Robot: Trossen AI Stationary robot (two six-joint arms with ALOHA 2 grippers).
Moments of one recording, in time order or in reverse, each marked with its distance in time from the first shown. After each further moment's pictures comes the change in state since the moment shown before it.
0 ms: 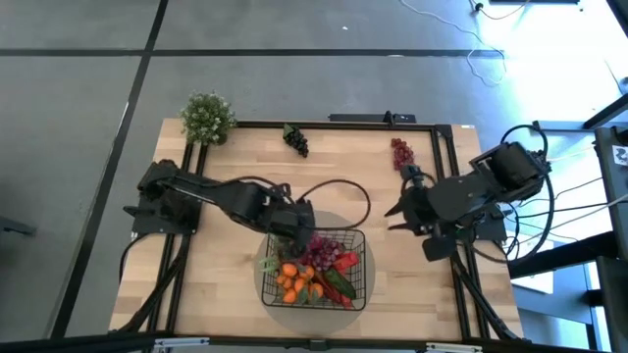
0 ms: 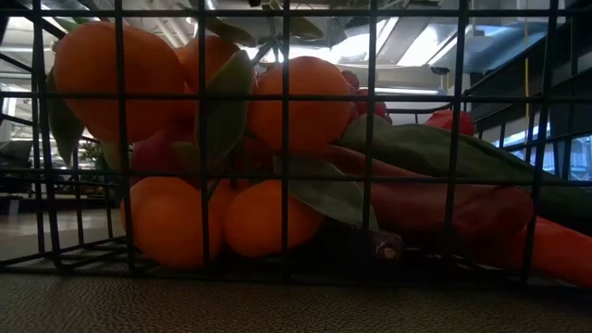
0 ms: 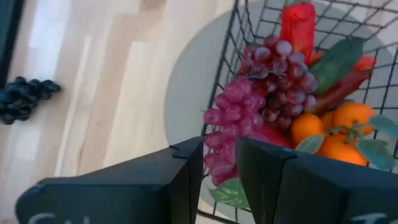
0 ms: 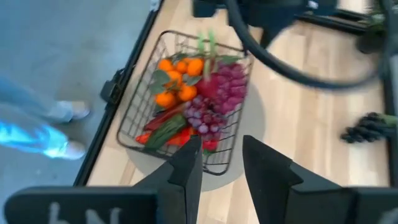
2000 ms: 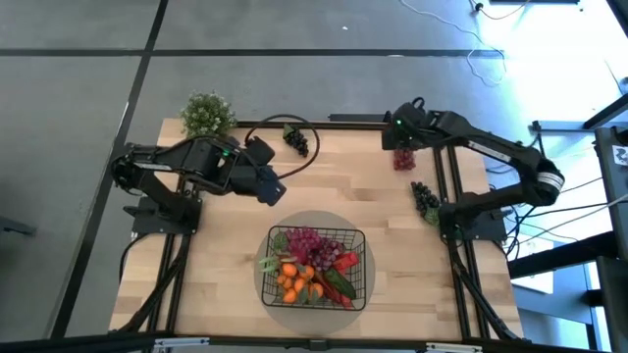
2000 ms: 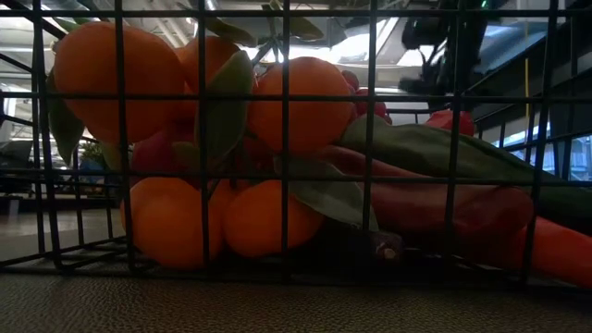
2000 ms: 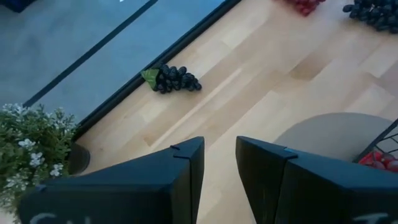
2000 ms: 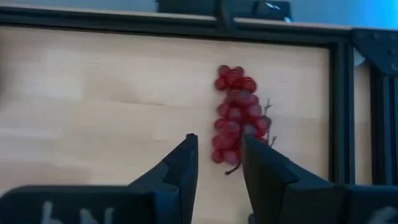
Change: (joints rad) left arm 0.115 -0.238 0.000 -0.229 -0.374 -0.384; right arm -1.079 -0.338 -1.236 0.568 0.157 0.696
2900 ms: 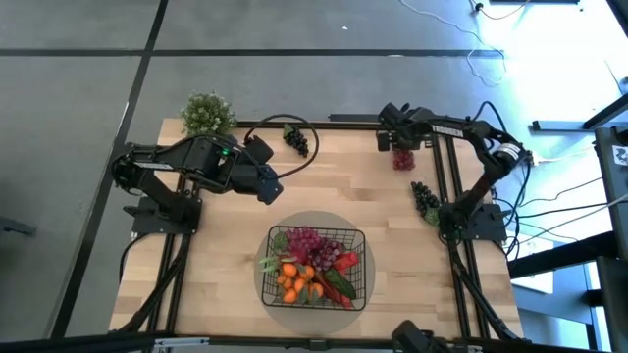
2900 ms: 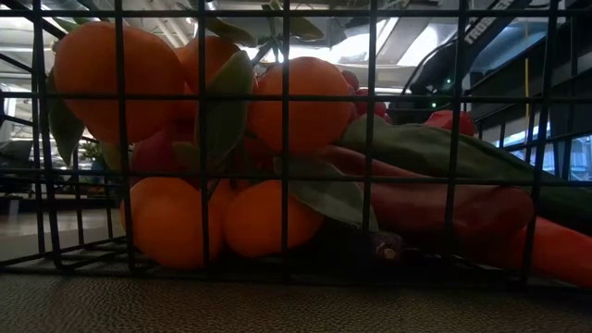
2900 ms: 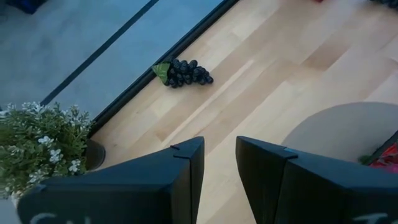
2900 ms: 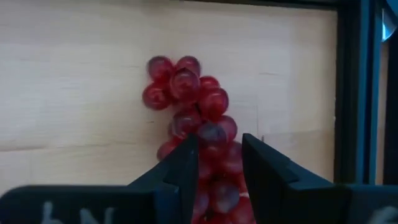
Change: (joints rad) left arm 0.014 0.000 0.000 -0.049 0.004 0.020; right arm -0.215 0.390 -0.071 0.188 -0.007 -0.080
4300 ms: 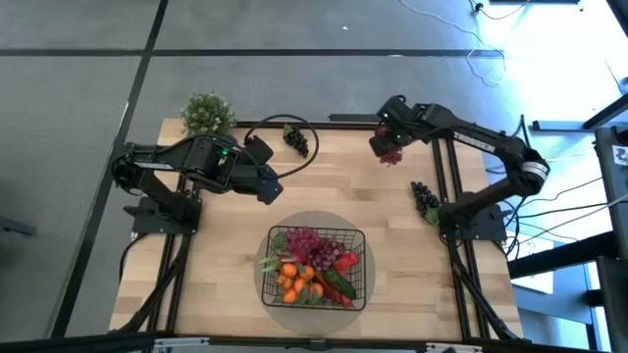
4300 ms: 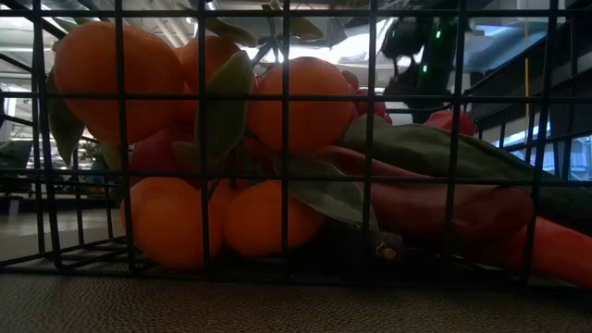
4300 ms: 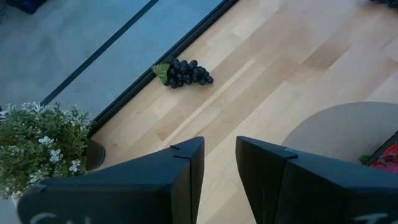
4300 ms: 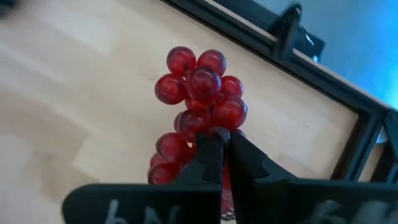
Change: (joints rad) left arm 0.000 0.000 0.000 -0.001 -0.001 0.000; right arm 0.207 -0.234 0.181 -0.155 -0.072 -0.351
